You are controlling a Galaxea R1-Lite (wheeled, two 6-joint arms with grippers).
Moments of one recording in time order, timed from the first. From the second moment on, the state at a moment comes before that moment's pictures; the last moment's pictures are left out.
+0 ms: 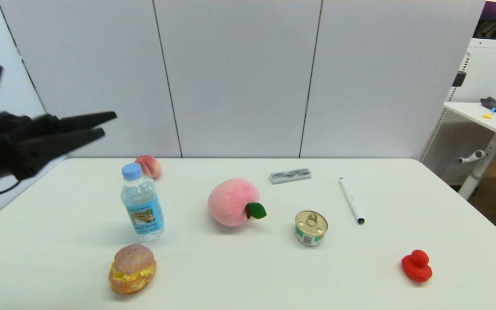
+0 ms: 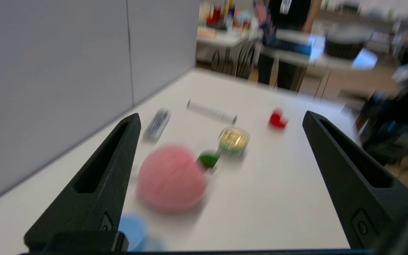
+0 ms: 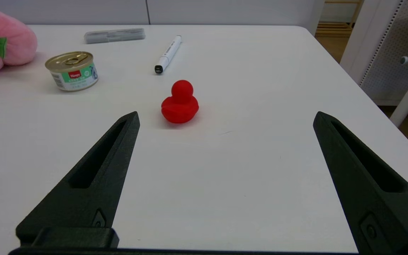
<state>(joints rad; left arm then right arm) 0.14 1.58 -0.60 -1.52 -1.27 -0.62 0.00 0.00 0.00 0.00 0.01 0.00</state>
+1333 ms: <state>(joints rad) 0.68 1.15 -0.64 -1.35 -1.52 -1.27 0.00 0.00 0.00 0.00 0.01 0.00</state>
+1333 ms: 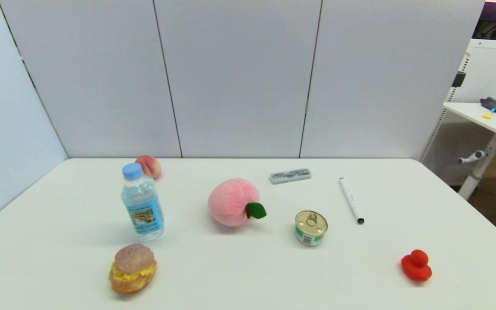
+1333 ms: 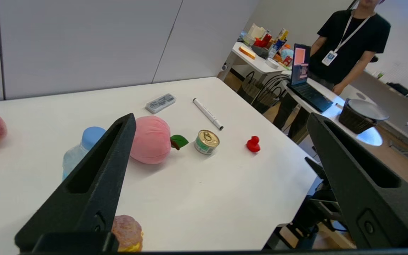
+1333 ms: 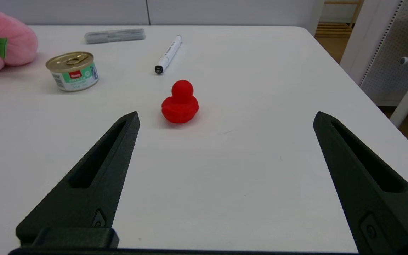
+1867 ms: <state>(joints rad) 0.45 1.16 -1.03 -0.80 -1.49 -1.27 0.00 0.00 0.00 0.00 0.01 0.00</state>
